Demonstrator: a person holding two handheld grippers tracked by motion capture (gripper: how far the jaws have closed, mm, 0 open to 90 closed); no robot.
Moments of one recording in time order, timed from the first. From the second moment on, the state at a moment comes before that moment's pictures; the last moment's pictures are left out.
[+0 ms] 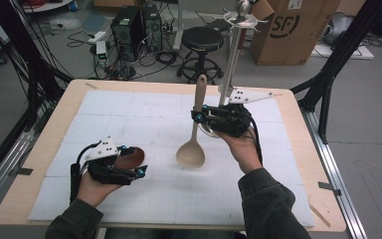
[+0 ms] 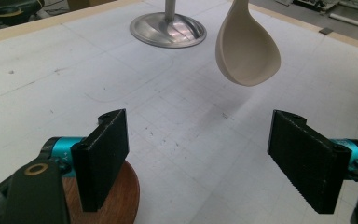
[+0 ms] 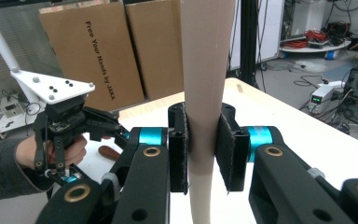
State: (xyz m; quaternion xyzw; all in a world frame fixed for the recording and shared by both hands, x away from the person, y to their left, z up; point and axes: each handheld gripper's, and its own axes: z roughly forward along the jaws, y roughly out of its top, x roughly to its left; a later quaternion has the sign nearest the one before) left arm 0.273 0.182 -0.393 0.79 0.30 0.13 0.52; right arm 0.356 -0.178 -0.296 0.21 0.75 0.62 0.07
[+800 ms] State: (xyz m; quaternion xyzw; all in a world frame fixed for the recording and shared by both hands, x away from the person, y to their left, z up) left arm 0.275 0.180 -0.395 0.79 0.30 0.13 0.52; right arm 0.377 -0.186 -0.271 0.22 0.75 0.61 0.09
